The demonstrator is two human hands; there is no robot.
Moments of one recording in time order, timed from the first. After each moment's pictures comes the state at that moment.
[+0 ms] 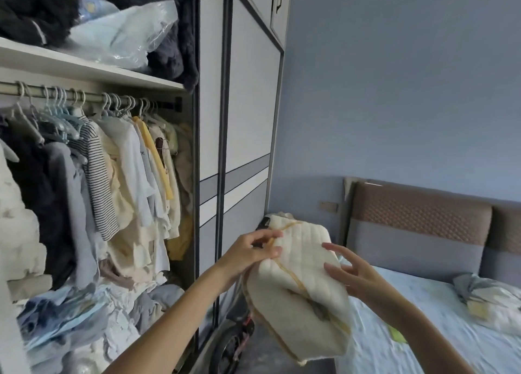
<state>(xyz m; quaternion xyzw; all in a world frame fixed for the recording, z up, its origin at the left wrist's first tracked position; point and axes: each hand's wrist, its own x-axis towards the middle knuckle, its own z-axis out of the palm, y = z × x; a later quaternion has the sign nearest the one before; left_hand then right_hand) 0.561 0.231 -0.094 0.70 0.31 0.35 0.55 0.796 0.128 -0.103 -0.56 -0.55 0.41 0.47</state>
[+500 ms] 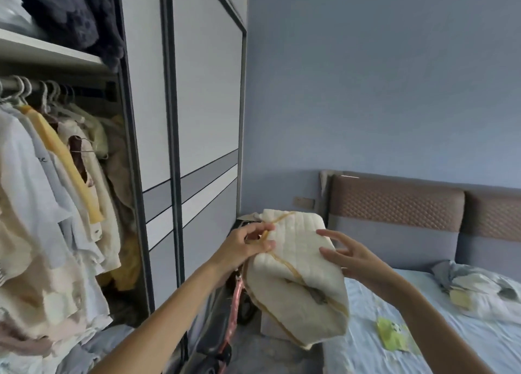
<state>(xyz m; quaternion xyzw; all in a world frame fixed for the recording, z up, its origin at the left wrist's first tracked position) 0.675 0.415 -0.115 0.71 0.28 0.33 0.56 0.902 0.289 -0.106 -0.60 -0.53 0.38 0.46</state>
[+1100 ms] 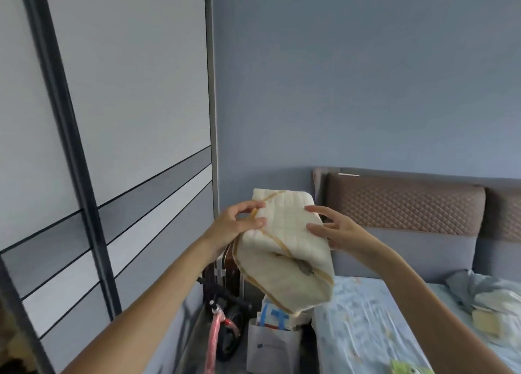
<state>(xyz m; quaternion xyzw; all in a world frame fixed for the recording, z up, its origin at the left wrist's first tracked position) 0.880 0.703 -0.096 0.72 0.26 0.32 0.56 1.100 0.574 -0.088 -0.62 -0.51 0.37 0.47</state>
